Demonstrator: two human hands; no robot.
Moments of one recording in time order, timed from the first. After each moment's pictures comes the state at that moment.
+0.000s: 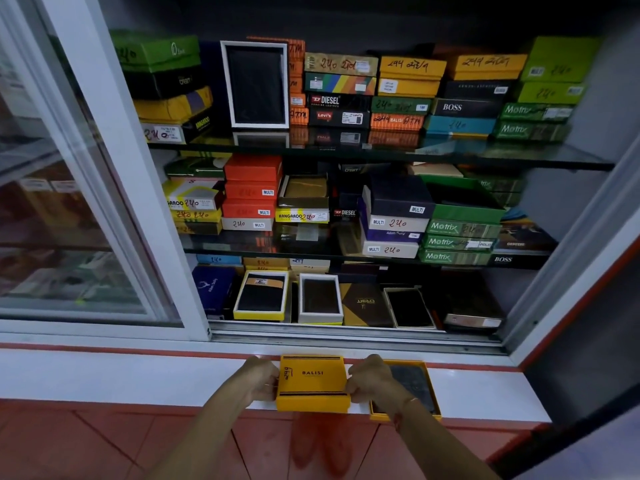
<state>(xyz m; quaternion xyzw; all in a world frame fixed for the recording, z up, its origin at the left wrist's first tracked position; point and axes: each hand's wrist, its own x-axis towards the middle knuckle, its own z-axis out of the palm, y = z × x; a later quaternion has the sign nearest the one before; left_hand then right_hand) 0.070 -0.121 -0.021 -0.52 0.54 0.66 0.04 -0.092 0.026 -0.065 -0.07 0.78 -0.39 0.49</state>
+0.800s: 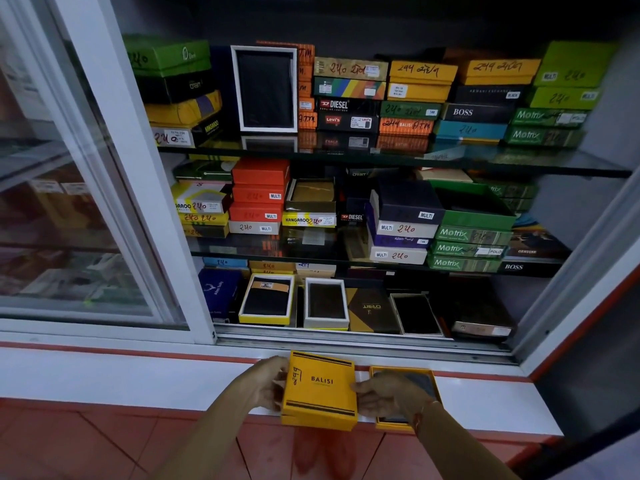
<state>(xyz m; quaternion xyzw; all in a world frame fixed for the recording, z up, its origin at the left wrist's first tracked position) 0.065 -0.121 -0.011 -0.49 0.49 0.72 0.10 -0.099 0.041 -0.056 0.01 0.70 -0.41 0.58</state>
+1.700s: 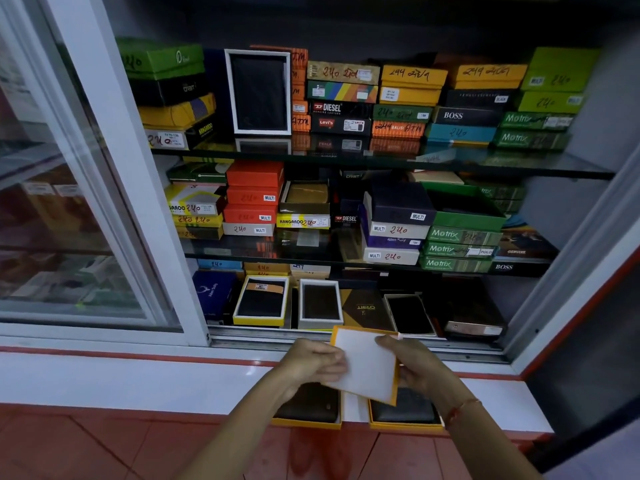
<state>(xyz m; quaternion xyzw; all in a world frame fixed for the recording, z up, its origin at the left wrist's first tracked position) 0.026 -0.077 0.010 -0.32 0.64 0.70 0.00 -0.118 0.064 0.012 -0.02 0.71 -0.56 0.42</state>
